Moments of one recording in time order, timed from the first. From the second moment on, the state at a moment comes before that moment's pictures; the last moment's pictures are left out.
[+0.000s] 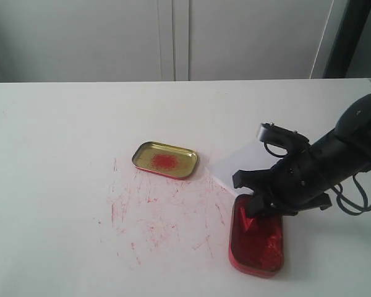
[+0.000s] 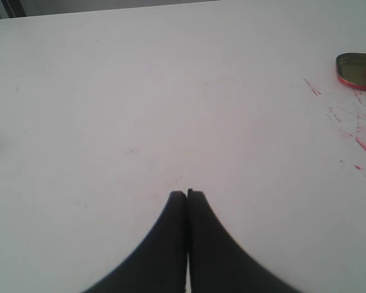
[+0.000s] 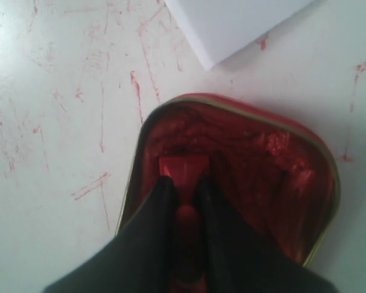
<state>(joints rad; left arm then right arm) -0.02 0.00 0.02 -0.10 0.40 0.13 0.23 1.74 -0.85 0.78 0.64 -0.46</state>
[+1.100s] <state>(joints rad) -0.02 0.00 0.02 -0.10 0.40 0.13 0.23 1.75 -0.88 0.78 0.65 -0.52</state>
